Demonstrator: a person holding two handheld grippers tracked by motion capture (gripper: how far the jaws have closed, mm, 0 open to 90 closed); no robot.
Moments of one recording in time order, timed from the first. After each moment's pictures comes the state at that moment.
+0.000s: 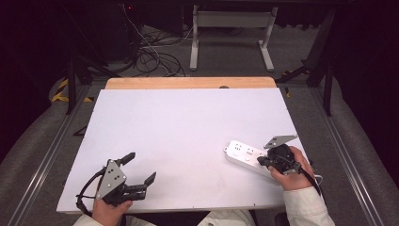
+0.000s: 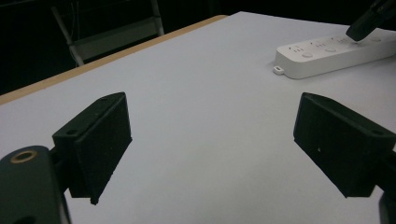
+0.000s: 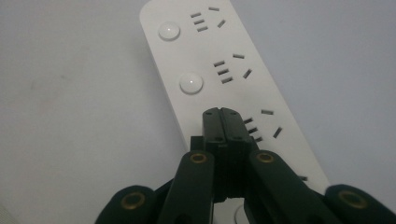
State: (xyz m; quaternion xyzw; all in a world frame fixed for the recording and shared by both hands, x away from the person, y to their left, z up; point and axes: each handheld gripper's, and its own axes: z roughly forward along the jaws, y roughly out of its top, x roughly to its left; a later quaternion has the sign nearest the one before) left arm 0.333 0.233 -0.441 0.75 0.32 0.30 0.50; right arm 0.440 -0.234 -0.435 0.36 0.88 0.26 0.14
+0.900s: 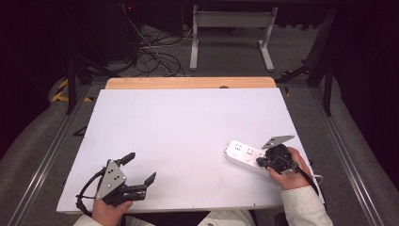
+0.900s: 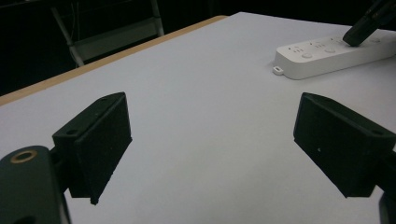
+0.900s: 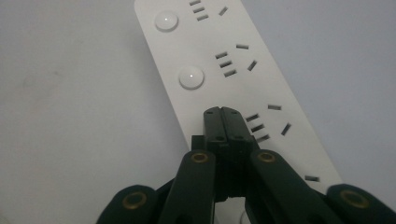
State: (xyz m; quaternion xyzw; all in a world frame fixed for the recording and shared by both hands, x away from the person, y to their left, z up) left arm 0.332 0.233 -0.441 0.75 0.32 0.30 0.50; right arm 0.443 -0.232 -0.442 0.37 0.88 0.26 0.13
